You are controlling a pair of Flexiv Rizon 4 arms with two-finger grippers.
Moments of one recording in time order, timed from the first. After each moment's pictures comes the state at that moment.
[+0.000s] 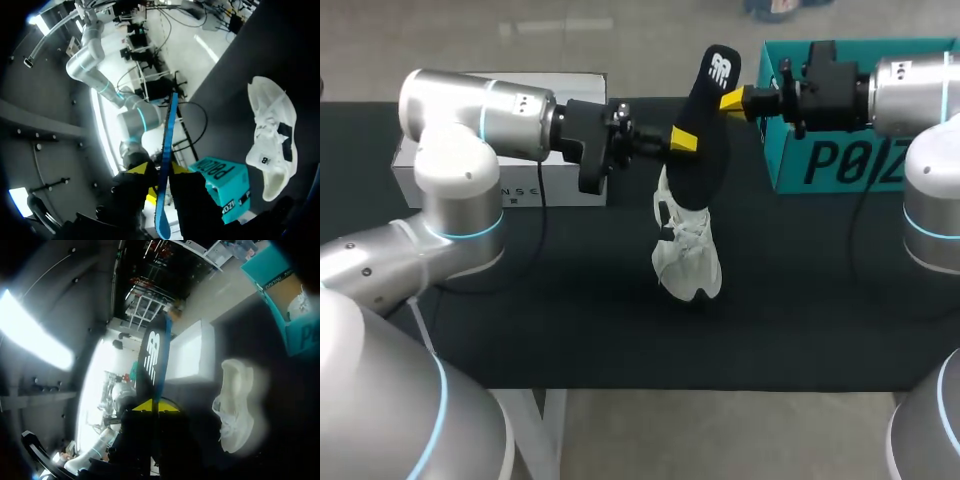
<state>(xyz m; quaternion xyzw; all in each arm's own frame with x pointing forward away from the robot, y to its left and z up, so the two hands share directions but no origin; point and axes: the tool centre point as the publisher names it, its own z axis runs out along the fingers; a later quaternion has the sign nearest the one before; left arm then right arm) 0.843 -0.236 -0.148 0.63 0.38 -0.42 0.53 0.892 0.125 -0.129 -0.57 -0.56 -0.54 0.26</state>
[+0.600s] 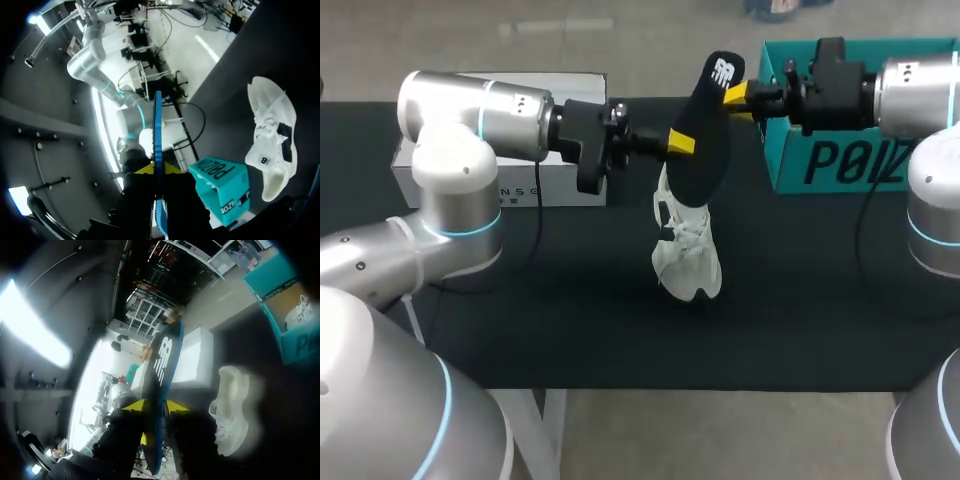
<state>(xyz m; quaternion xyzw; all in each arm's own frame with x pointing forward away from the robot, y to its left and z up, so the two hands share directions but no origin) 0.844 -0.234 -0.148 0.63 0.38 -0.43 0.53 0.888 0.118 -0.122 -0.56 -0.57 -0.56 0.22</state>
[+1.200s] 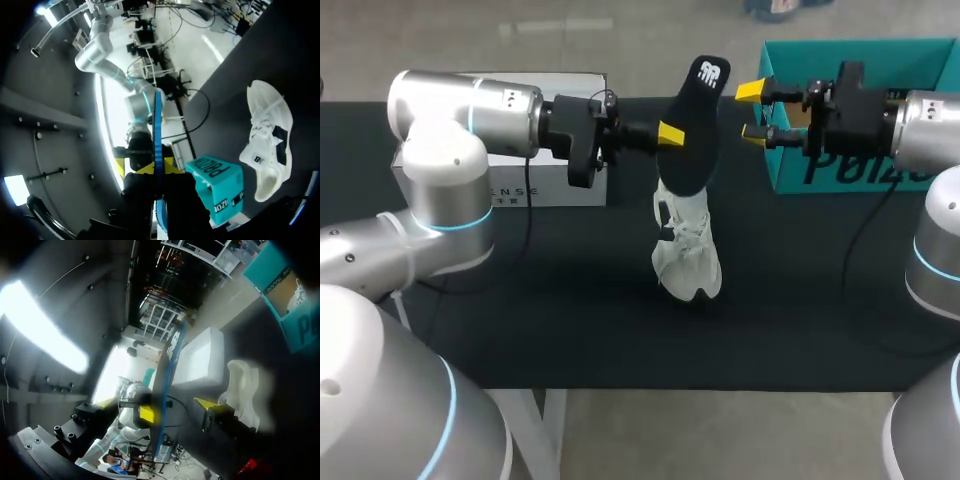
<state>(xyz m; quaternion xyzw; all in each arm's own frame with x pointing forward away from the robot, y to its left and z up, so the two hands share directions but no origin) 0.858 -0.220 -0.146 0.61 0.41 -0.44 0.52 0.863 0.104 -0.120 -0.54 -0.53 -0.61 0.26</state>
